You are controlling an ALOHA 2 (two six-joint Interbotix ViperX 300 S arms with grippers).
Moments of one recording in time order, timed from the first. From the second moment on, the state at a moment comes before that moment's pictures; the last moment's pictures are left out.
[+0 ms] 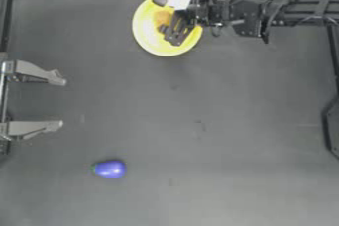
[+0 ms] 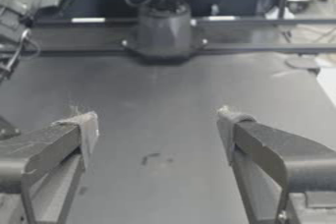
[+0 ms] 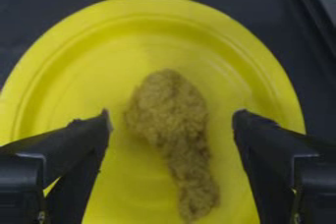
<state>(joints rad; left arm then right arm) 0.07 -1.01 1.16 0.01 -0.13 0.00 -0.52 0.39 0.23 -0.60 0.20 0.49</state>
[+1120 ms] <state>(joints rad) 0.08 -1.01 1.16 0.01 -0.13 0.00 -0.31 -0.32 0.76 -0.53 -0.02 0.50</state>
